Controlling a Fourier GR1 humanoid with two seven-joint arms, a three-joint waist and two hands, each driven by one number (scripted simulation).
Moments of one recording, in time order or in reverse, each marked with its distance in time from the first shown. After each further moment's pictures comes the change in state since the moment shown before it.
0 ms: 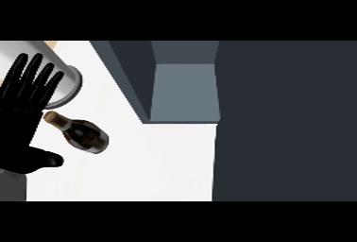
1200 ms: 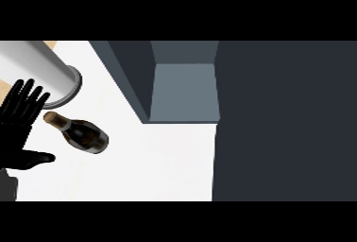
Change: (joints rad) left arm 0.055 0.086 0.126 0.376 -0.102 -0.211 -0.254; right arm -0.055 0.033 0.016 -0.012 0.029 -0.009 0.056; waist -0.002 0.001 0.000
